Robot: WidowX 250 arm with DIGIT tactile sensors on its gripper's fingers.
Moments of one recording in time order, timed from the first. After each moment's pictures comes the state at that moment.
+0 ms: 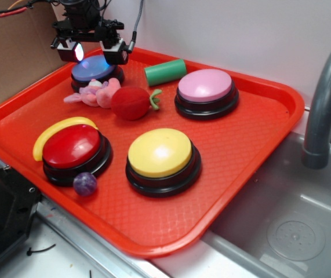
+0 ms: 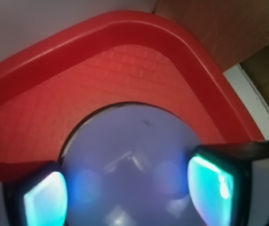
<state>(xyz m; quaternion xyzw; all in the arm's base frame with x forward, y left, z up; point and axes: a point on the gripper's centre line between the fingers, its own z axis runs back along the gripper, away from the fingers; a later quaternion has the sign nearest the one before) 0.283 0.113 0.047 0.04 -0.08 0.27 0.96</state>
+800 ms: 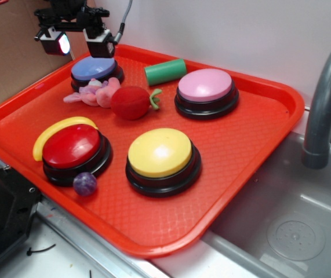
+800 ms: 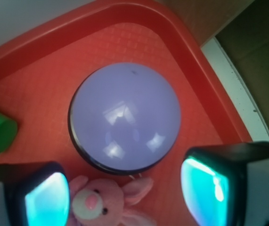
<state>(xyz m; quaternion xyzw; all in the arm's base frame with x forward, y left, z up) 0.252 0.105 0.085 0.04 -0.05 0.26 0.96</state>
